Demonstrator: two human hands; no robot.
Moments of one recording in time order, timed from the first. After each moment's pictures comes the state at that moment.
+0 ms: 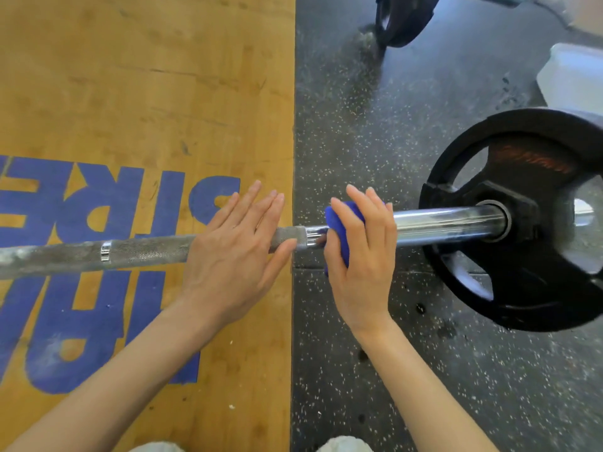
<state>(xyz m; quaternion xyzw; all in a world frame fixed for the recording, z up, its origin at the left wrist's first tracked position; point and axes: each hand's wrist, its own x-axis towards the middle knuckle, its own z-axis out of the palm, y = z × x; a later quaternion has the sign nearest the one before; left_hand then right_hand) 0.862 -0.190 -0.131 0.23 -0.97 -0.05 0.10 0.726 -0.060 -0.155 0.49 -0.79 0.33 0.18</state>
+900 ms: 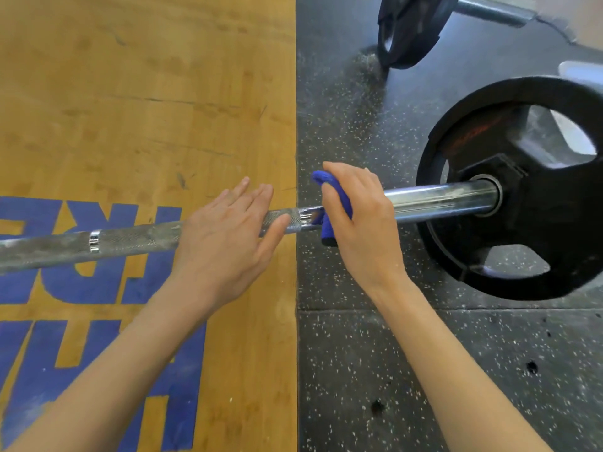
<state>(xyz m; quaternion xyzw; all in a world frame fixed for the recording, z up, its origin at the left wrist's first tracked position) 0.816 -0.255 -0.129 0.29 -0.94 -0.14 0.06 0.668 -0.143 -0.120 0.45 -0.80 0.39 -0.02</state>
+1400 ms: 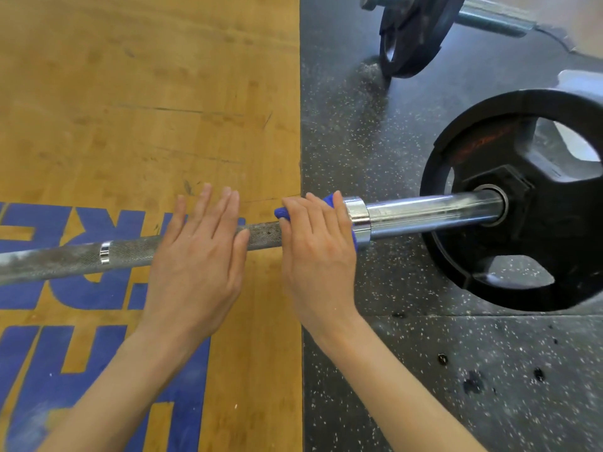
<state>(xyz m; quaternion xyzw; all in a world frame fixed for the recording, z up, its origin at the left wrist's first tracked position) 0.856 -0.253 -0.137 0.31 -0.94 -0.06 0.15 0.733 -0.165 -0.145 0.48 -0.82 0.25 0.16</state>
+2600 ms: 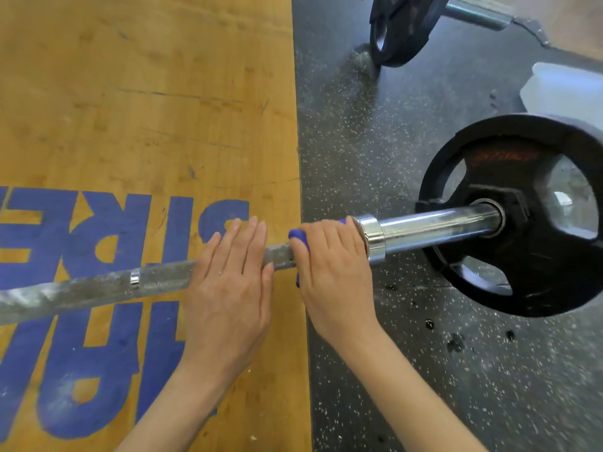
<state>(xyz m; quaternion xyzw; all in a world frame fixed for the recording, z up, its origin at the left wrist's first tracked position) 0.889 -0.194 -0.140 0.32 -0.93 -0.11 0.17 0.766 -0.118 -0.121 0.45 -0.88 0.16 0.01</state>
